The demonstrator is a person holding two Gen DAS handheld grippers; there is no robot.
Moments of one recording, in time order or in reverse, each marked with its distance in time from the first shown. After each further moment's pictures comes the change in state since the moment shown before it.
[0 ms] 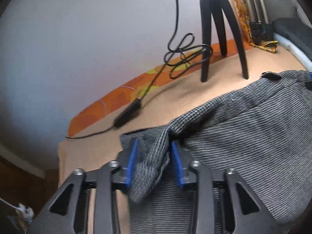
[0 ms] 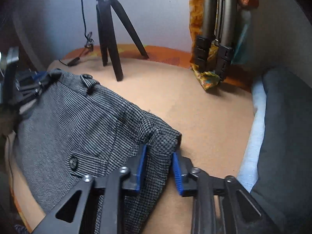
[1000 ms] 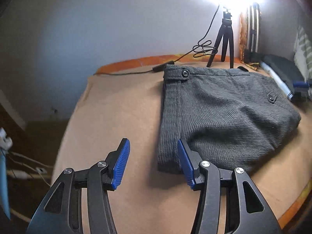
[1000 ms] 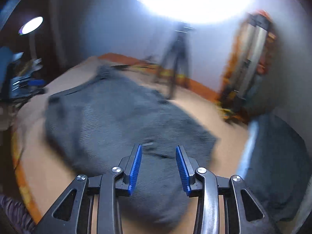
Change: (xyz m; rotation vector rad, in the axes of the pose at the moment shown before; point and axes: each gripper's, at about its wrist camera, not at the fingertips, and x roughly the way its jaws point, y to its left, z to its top) left arm -0.121 0.075 -0.168 -0.359 -0.021 -0.170; right arm -0.108 0.116 -0.040 -0.265 -0.163 -0.004
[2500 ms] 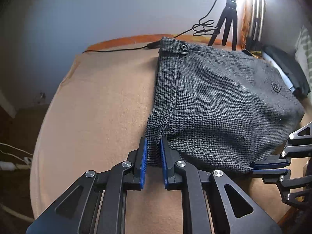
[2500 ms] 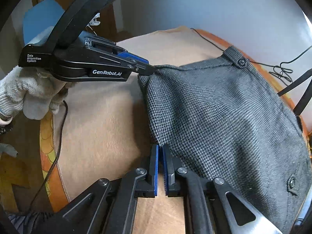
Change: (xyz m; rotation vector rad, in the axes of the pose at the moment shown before) left arm 0.043 -0.002 -0.025 -0.007 0.091 -0.028; right arm 0.096 0.226 0.025 -0.253 0.146 0.274
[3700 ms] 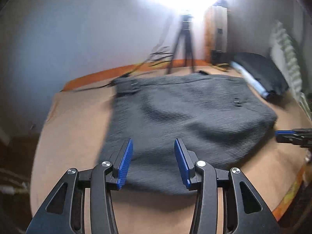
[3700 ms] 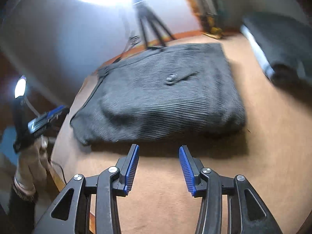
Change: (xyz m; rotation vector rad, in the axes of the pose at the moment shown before) left arm -0.049 -0.080 0.031 0.134 -0.139 -0.125; right arm -0.113 -0.148 -0.183 0.911 -0.219 -0.046
